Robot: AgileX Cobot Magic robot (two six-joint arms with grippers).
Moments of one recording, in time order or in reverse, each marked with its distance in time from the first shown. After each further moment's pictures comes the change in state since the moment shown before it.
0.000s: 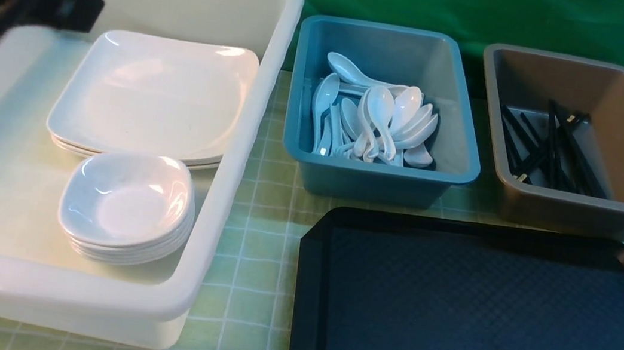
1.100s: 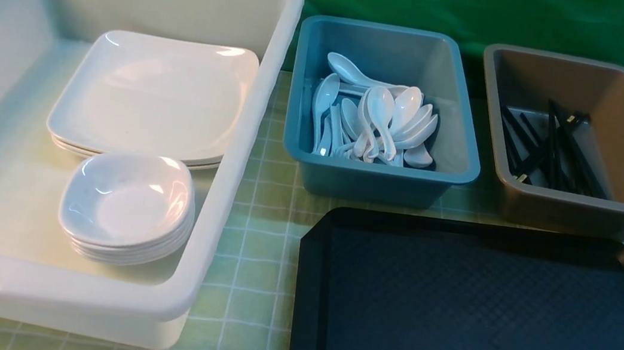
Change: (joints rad) right arm -0.005 -1.133 1.534 -0.019 -1.417 0.177; left arm 0.000 -0.773 1.009 -0.021 -0.816 -0.204
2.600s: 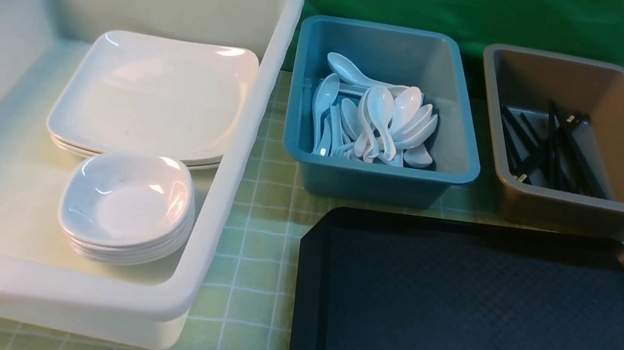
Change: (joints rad) right arm 0.000 0.000 0.000 0.000 -0.001 0.001; left arm 0.249 -0.244 0.339 0.236 0.004 -0.005
